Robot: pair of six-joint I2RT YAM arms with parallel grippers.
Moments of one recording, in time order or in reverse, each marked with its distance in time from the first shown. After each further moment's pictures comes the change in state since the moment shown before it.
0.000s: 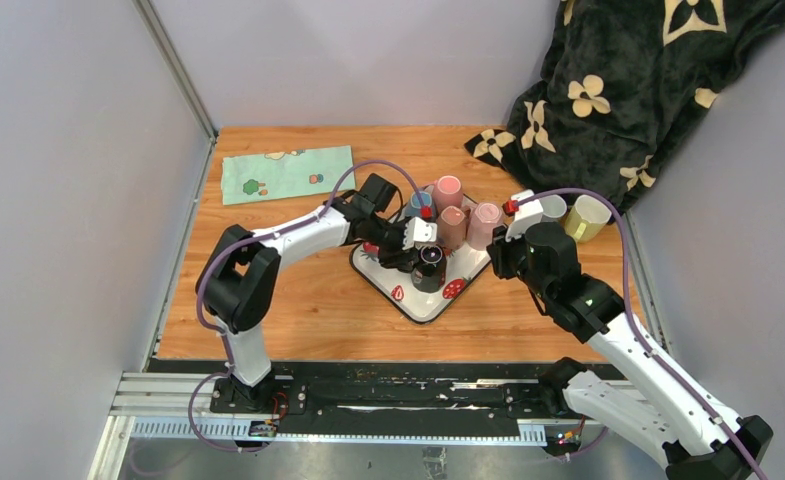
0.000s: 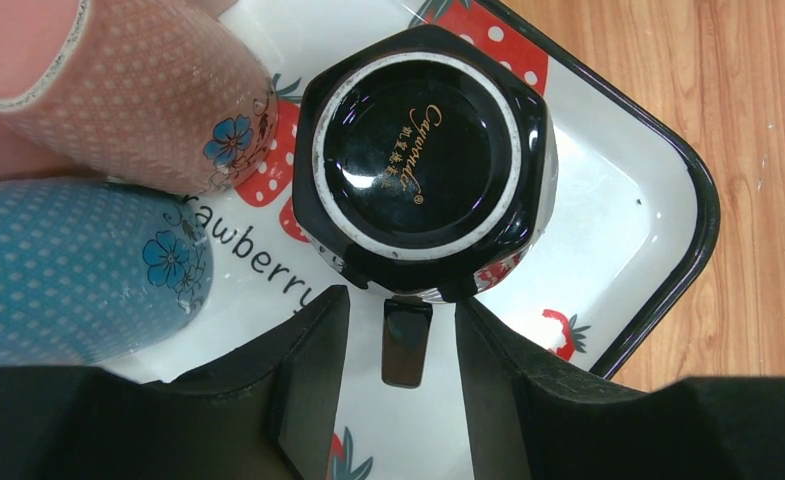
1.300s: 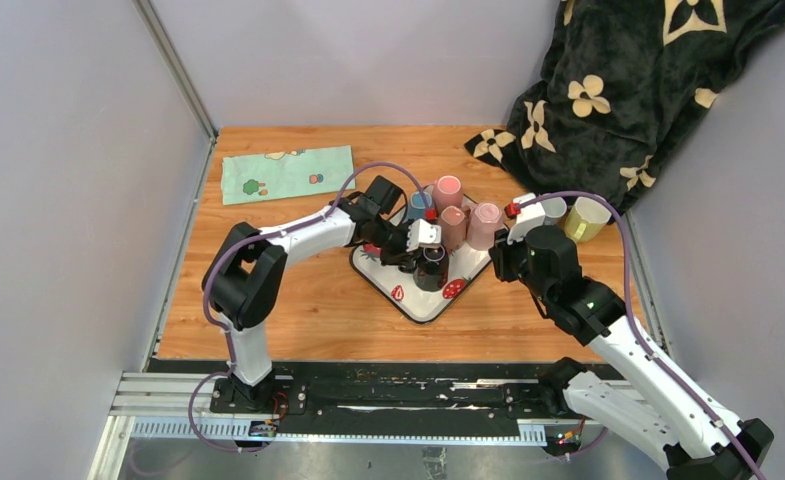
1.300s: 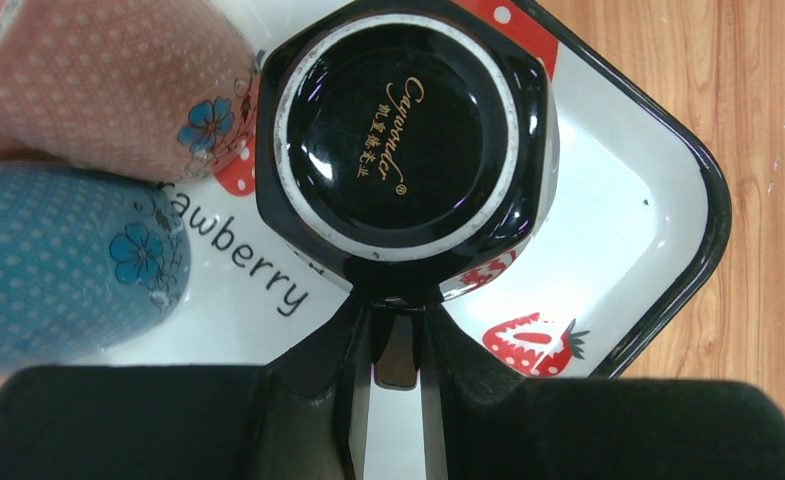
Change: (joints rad) left arm -0.019 0.045 0.039 -0.043 -0.036 -0.022; right arm 0.000 -0.018 -0.016 -0.016 0.013 0.008
